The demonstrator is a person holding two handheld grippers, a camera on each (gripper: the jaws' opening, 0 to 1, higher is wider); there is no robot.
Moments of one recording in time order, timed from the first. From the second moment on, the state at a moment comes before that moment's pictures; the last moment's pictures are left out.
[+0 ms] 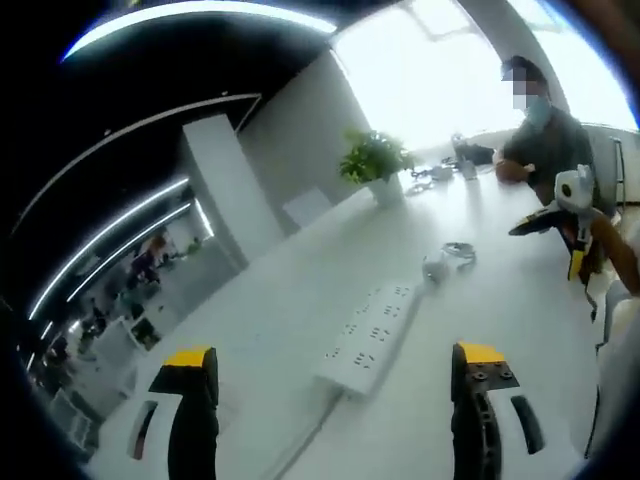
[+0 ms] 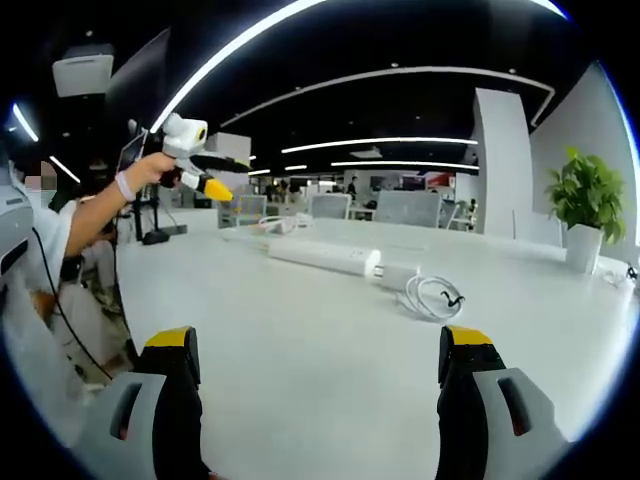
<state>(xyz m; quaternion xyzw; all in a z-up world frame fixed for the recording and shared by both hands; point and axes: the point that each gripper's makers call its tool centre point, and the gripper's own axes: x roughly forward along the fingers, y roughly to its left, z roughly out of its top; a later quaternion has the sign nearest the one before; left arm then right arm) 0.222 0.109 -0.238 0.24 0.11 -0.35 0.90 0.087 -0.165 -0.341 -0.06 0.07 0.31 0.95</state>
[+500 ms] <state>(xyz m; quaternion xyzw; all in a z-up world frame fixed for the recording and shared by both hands) 0.192 0.119 -0.235 0.22 0.06 -0.33 0.92 0.089 -0.162 -0.341 -0.06 0.06 0.31 0.95</state>
